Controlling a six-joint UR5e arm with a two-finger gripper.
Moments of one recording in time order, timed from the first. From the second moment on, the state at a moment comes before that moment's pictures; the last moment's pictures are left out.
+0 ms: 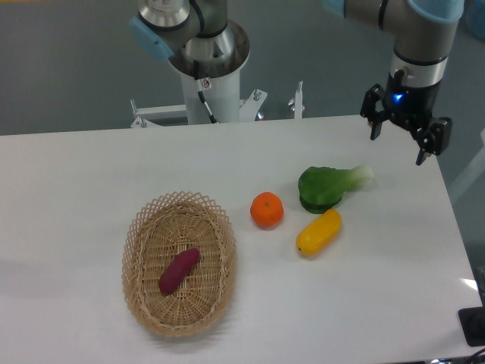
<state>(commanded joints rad) 2.82 -1.77 -1.54 -1.20 1.49 1.64</state>
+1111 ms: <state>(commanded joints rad) 2.52 -1.72 -1.68 -1.16 1.38 0.97</state>
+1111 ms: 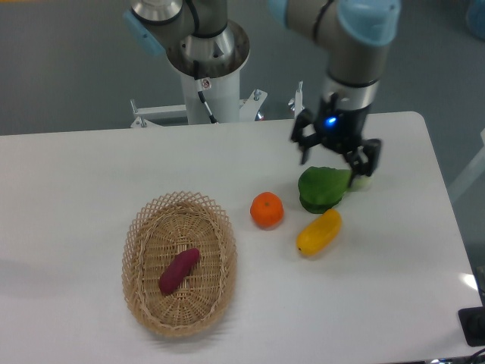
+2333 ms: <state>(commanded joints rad) 2.20 -2.01 -1.73 -0.89 1.38 0.76</state>
